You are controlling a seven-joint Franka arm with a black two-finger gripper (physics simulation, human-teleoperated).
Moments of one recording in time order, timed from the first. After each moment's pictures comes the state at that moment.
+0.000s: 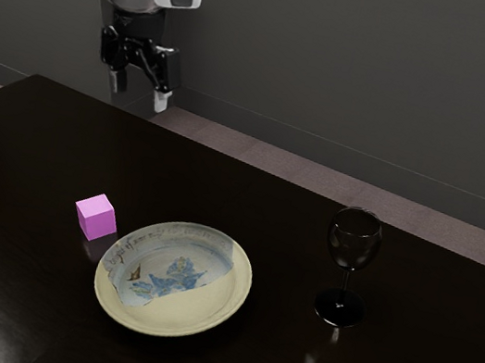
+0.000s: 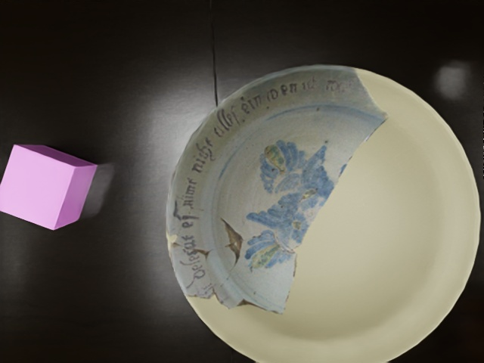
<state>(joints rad) 0.01 0.06 -0.07 -1.50 0.02 1.49 0.00</state>
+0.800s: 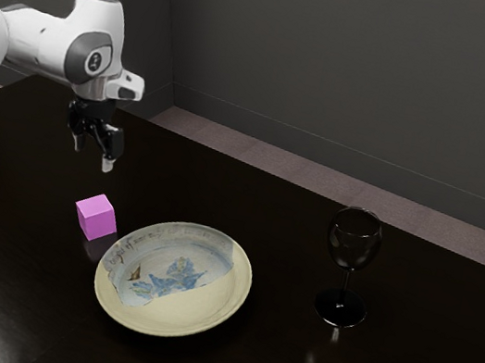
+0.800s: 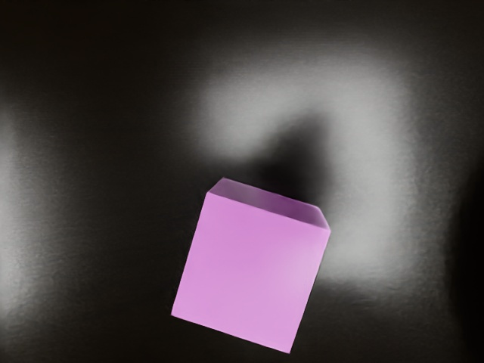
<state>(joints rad) 0.01 0.30 0.25 -1.72 0.05 1.93 0.34</state>
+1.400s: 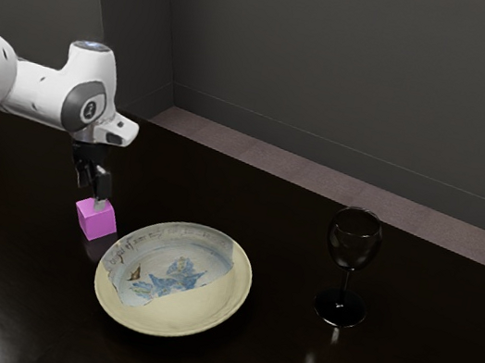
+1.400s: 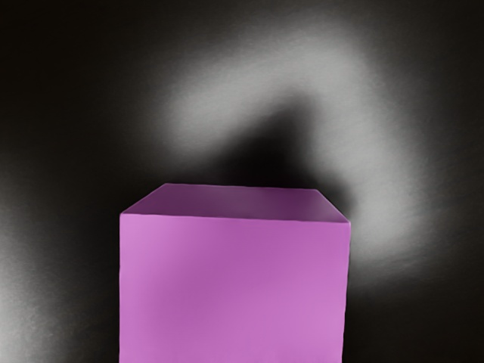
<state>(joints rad) 0.03 0.36 0.25 -1.88 0.00 2.15 0.63</state>
